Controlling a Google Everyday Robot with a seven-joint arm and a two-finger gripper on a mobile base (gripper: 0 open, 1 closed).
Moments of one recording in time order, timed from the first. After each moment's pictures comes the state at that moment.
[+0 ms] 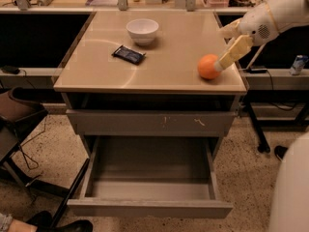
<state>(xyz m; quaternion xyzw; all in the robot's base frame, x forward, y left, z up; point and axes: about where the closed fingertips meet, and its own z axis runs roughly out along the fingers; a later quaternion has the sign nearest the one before) 0.655 -0.193 0.915 -0.54 0.73 0.24 0.33</state>
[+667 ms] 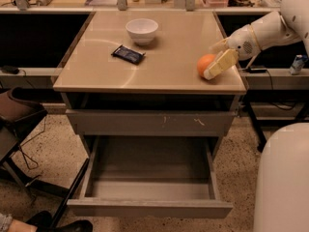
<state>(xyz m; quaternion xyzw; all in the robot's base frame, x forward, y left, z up) 0.686 -0.184 0.853 -0.50 0.75 0.30 0.32</state>
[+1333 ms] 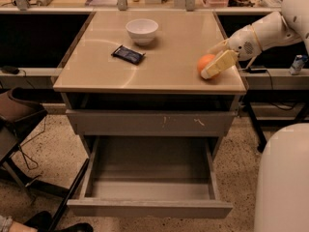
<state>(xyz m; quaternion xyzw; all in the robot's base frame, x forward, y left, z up) 0.686 -0.184 0.853 -0.50 0.75 0.30 0.32</state>
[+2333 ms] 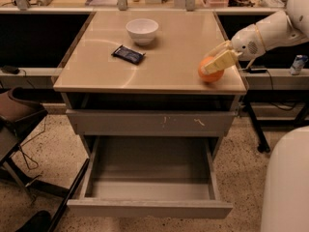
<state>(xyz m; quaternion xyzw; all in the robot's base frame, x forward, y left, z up) 0.675 -0.184 0.862 -0.50 0.74 0.31 0.32</state>
